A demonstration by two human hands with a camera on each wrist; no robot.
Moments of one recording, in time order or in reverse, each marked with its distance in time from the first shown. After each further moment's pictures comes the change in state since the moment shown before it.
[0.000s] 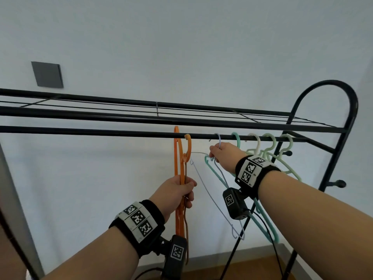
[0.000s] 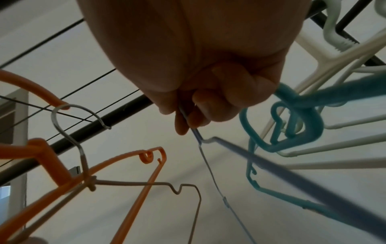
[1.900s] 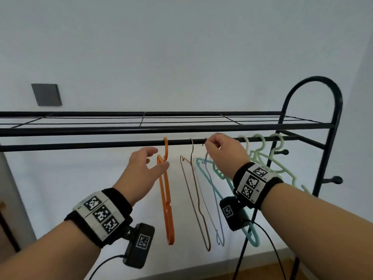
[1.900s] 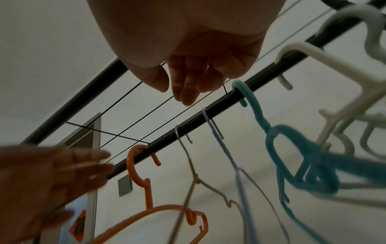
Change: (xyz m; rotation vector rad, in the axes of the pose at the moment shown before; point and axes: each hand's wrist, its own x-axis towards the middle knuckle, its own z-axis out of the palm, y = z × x) left_hand -0.018 0.059 -0.029 0.526 0.400 0.319; right_hand -0.040 0.000 -0.026 0.258 0.285 -0.180
